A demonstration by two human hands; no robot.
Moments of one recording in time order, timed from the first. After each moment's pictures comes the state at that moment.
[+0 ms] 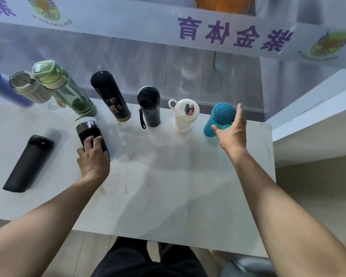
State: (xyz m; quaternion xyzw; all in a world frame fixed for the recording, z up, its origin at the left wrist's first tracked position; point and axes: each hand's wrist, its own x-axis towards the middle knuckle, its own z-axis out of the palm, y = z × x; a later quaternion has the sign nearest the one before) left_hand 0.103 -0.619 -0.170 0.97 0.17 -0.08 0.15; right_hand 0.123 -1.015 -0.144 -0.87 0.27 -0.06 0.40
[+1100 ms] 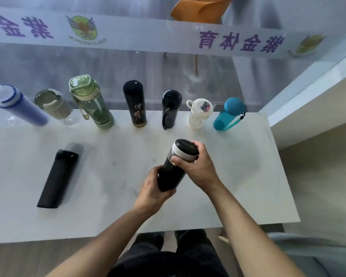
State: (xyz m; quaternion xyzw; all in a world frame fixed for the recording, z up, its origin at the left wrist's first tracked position) left_hand 0.005 -0.603 -0.157 0.83 -0.04 -0.27 0.48; right_hand 0.009 -0.780 -0.092 -0.80 0.26 0.03 0.54
